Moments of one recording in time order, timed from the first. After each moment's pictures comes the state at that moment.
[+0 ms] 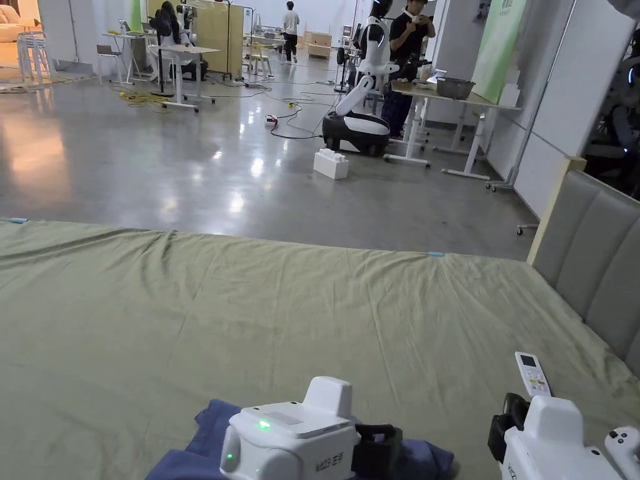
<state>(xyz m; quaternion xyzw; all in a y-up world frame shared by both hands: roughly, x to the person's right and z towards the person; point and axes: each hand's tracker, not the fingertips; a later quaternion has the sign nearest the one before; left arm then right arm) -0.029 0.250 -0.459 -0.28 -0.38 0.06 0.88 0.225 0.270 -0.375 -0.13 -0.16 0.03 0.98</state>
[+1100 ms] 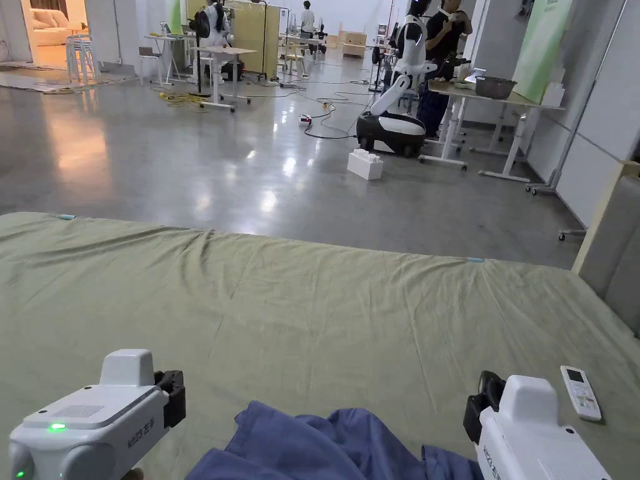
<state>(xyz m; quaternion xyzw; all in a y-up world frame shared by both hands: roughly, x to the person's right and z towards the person) -0.248 0.246 -0.491 -0.24 -0.07 0.07 0.96 0.164 0.281 -0.416 -0.10 -0.10 0.03 0.99</state>
